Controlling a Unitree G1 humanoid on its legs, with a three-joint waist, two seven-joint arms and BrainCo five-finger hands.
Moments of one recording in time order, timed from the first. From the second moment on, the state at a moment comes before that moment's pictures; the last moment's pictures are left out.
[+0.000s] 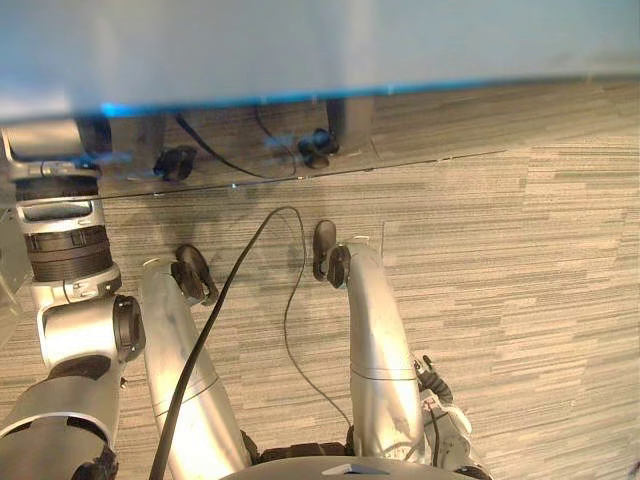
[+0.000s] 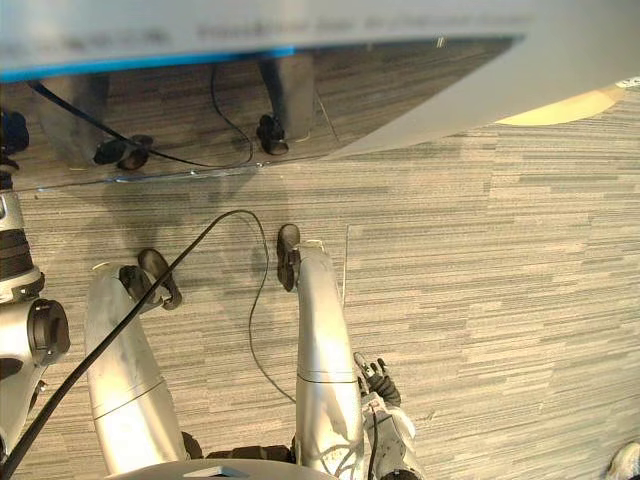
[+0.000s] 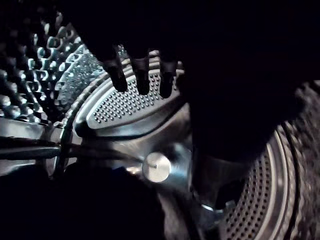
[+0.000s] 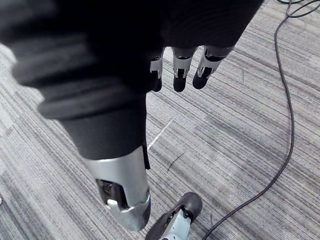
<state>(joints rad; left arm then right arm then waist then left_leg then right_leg) -1.02 0.53 0.28 0.15 -0.01 0.16 0.32 0.05 -0.05 -0.26 0.69 0.74 -0.03 0.05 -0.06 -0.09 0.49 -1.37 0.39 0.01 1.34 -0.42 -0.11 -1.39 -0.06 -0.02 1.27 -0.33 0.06</state>
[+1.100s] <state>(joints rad) -0.24 0.30 0.05 -0.03 -0.59 -0.07 0.27 0.03 -0.06 -0.28 0.68 0.67 -0.06 -0.03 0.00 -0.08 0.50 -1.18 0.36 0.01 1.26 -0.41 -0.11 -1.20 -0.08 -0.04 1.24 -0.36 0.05</state>
